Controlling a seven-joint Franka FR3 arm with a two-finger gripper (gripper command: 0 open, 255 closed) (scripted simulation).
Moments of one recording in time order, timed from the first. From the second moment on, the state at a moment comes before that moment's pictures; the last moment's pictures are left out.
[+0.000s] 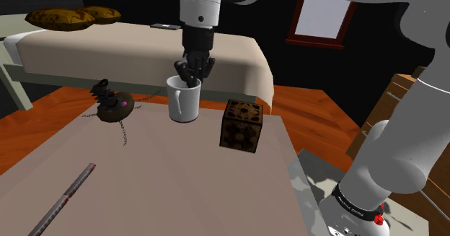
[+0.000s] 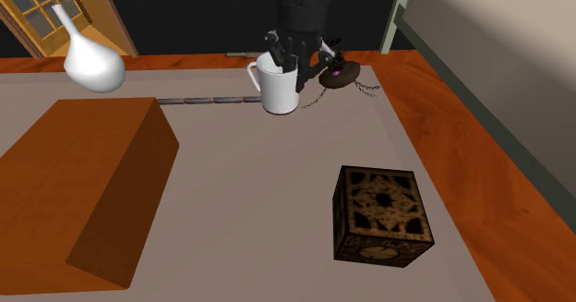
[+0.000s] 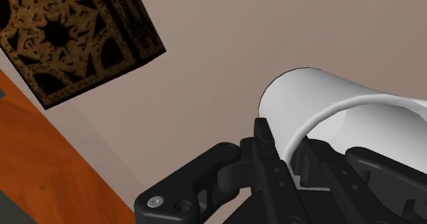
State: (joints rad) arm 0.14 -0.04 0.43 -1.75 0.07 1.75 0.36
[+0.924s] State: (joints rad) arm 0.01 -0.31 0.21 -2.00 0.13 1.71 0.00
